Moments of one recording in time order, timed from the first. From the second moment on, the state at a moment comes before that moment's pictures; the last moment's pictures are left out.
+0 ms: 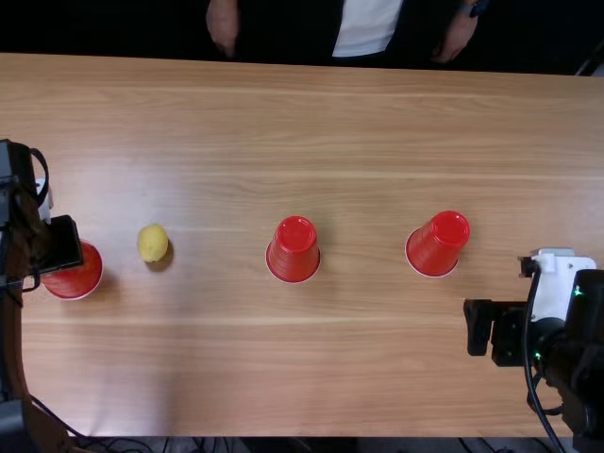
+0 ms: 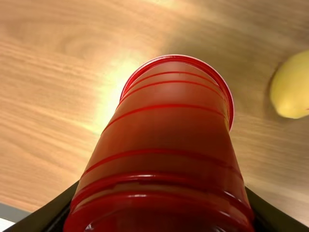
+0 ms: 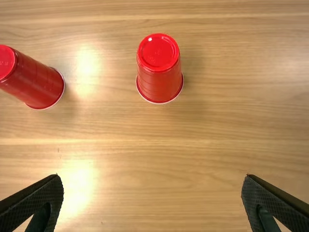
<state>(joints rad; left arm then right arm) 0.24 1.66 1.46 -1.19 -0.13 -0.08 -0.06 0.99 1.33 -1.25 -0.09 -0.07</state>
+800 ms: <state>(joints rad) 0.25 1.74 1.36 -1.18 -0.12 -0.08 -0.06 0.96 1.33 -1.26 -0.09 -0.07</state>
